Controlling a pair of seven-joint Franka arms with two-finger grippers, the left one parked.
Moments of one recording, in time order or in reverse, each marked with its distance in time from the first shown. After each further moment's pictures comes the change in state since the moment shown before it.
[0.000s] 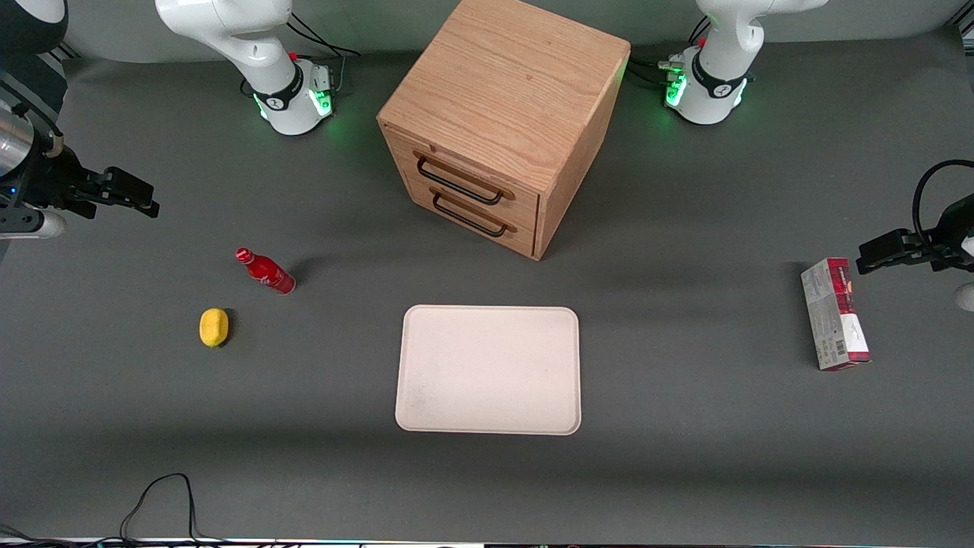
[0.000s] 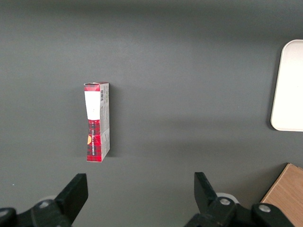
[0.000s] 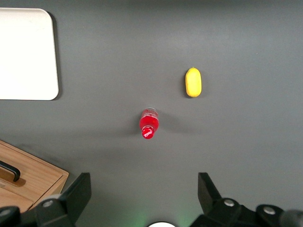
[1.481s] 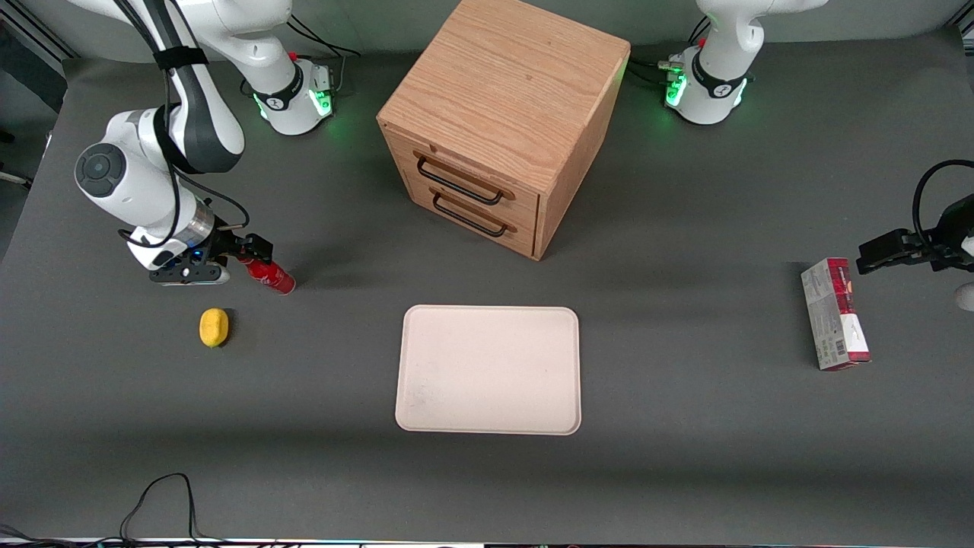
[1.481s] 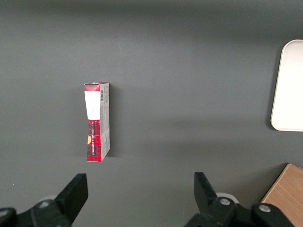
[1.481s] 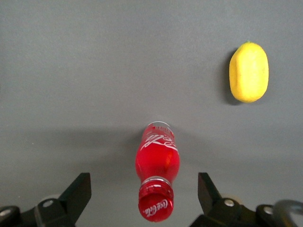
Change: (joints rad) arm 0.018 0.011 0.014 -0.747 0.029 0.813 0.000
